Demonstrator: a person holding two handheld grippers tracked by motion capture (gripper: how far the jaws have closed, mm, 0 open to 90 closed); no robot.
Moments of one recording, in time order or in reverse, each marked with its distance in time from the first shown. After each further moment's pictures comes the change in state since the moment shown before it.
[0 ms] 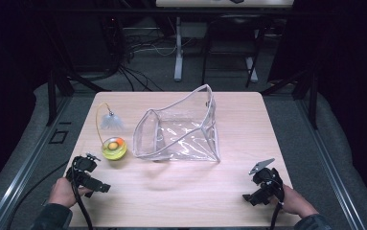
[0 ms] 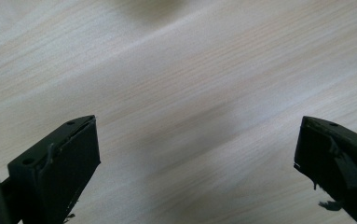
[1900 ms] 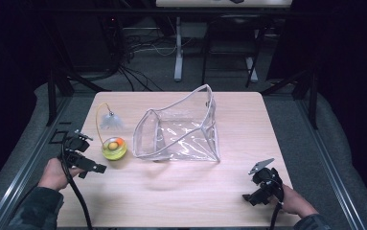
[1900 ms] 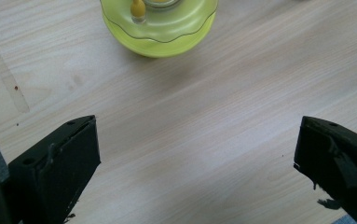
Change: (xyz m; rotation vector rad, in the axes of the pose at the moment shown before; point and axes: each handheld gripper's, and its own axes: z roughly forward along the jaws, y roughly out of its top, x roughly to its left) left arm 0.020 0.041 -0.048 -0.050 -0.055 -0.005; right arm -0.001 0.001 -0.001 0.016 -0.005 -0.023
